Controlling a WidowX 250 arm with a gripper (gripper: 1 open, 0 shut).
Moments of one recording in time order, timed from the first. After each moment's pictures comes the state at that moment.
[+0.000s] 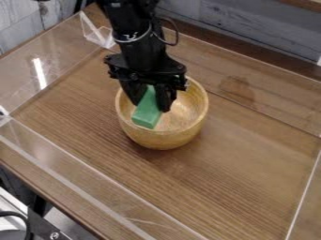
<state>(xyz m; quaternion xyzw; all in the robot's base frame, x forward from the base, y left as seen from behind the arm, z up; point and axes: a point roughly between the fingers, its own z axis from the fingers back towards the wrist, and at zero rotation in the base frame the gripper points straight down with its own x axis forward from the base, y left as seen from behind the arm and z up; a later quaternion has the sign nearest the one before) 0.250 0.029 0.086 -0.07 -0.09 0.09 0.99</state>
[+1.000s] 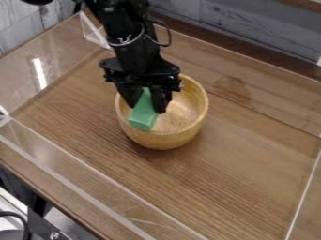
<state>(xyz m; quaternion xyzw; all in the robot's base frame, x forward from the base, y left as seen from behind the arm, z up) 0.249 0.037 0.081 -0.08 -0.09 0.10 0.99</state>
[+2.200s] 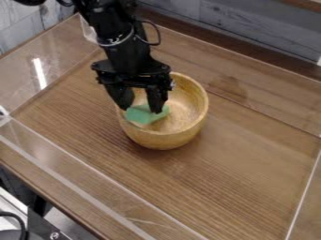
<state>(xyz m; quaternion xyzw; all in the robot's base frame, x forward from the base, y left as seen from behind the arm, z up) 0.245 0.043 0.077 -0.09 -0.08 0.11 0.99</state>
